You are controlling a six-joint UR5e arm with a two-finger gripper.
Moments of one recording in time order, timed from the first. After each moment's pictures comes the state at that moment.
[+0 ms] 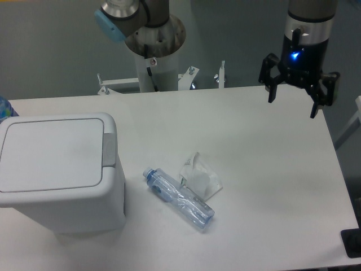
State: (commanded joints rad) arm 2.76 -1.75 -1.39 -1.30 1.41 1.41
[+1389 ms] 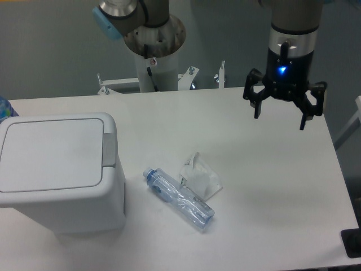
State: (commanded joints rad) arm 2.68 -1.77 -1.37 -1.24 1.41 1.12
